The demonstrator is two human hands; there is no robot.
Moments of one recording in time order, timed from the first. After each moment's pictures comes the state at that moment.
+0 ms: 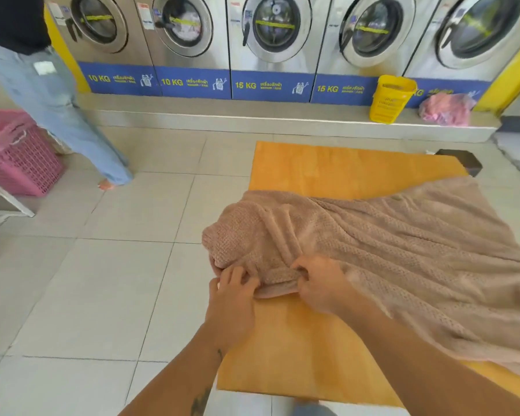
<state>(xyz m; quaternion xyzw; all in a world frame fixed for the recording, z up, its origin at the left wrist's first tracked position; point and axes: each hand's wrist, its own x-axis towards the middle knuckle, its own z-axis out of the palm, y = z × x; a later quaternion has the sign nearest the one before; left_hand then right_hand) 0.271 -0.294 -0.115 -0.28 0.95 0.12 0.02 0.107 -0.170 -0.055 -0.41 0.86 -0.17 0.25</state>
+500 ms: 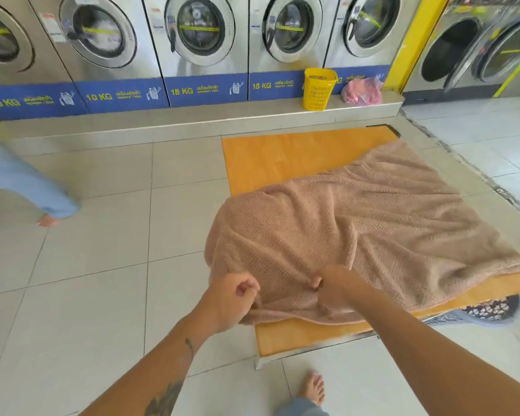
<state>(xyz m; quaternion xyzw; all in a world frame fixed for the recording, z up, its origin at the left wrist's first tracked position) 0.338 -0.341 -0.067 -0.16 0.87 0.47 0.07 0.200 -0.134 -0.046 -0.27 0.91 -0.04 0.31</state>
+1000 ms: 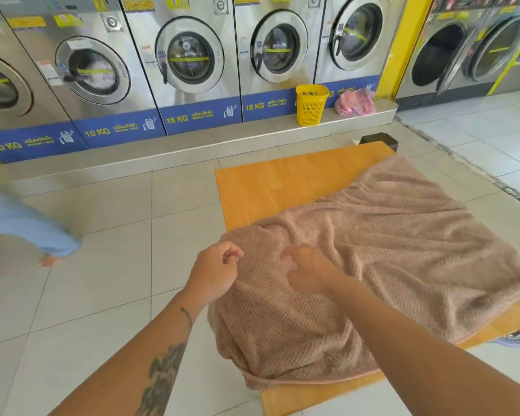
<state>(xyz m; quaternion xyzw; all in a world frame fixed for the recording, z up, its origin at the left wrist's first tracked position) 0.231 -0.400 -0.024 -0.23 0.87 0.43 -0.05 0.135 -0.205 -0.012 -0.29 0.90 -0.21 0.25</state>
